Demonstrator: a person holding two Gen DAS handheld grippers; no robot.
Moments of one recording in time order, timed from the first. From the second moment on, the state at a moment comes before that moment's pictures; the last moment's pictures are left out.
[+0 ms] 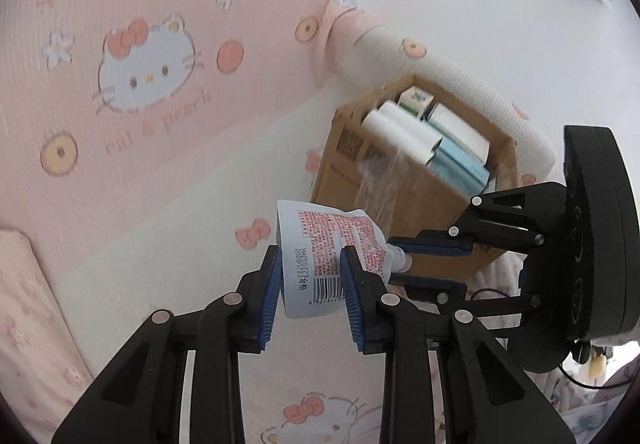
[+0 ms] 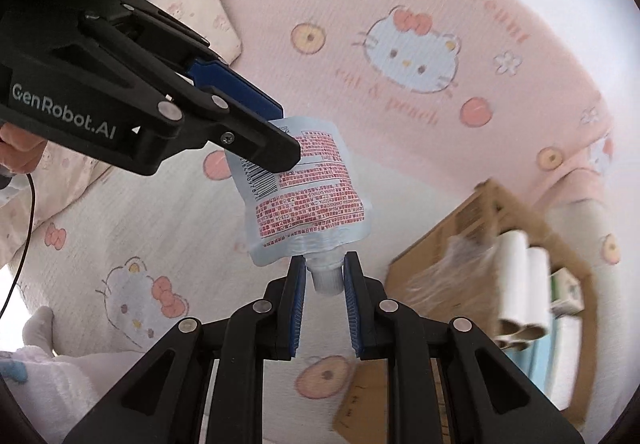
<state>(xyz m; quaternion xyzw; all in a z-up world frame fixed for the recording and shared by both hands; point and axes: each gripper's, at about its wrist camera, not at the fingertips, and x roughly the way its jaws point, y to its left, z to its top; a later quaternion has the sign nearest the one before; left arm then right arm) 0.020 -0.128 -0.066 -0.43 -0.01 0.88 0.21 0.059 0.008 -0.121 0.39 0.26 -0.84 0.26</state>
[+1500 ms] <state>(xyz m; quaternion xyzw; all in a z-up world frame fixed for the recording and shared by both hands) -0.060 0.071 -0.068 -0.52 0.01 0.80 0.30 0.016 0.191 -0.109 0.48 0.33 -0.77 0.26</state>
